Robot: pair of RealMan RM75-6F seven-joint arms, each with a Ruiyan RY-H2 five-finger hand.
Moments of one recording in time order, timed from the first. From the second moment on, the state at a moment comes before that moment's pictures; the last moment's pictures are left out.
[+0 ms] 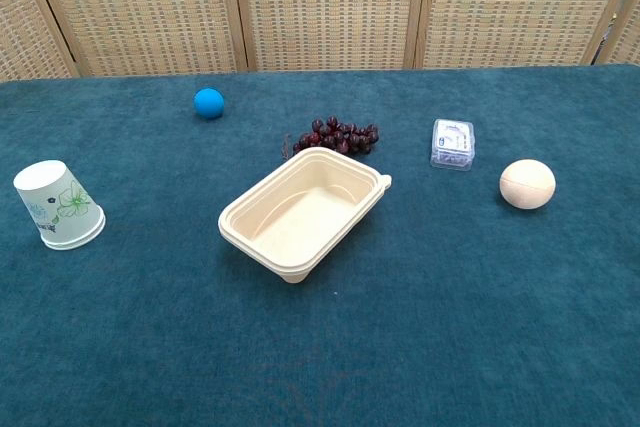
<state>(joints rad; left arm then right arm) -0.13 -1.21 -0.02 -1.67 1.51 1.44 0.14 0.10 -1.16 0.00 -1.71 -1.57 1.44 -0.08</state>
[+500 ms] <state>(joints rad) -0.14 -1.21 -0.02 -1.67 1.51 1.44 0.13 0.10 -1.17 0.01 -1.70 -1.56 1.44 -0.11</state>
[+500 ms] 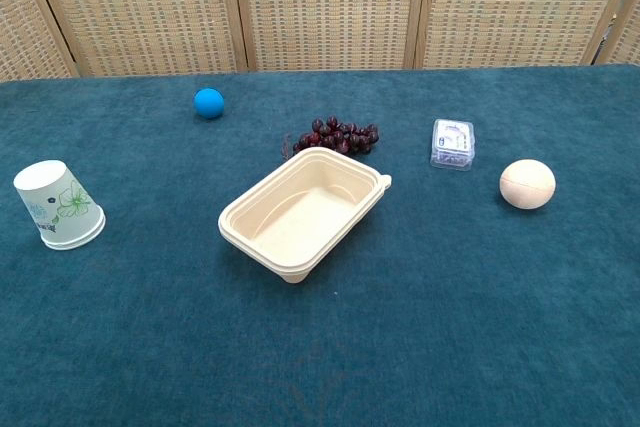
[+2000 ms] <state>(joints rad) -0.66 -0.99 -0.13 -1.88 0.67 0.89 0.56 0.10 -1.16 0.02 -1.69 -1.55 1.44 -0.09</state>
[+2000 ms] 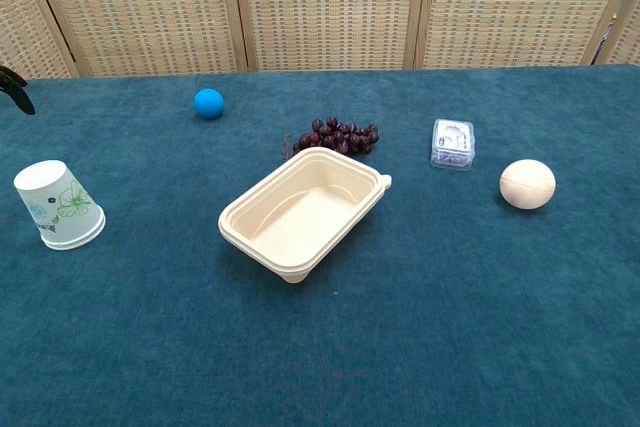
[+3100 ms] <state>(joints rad) -0.79 -1.13 -0.06 -1.77 0.50 0.95 0.62 0.10 -1.16 0.02 -1.69 -1.54 1.43 -0.07</state>
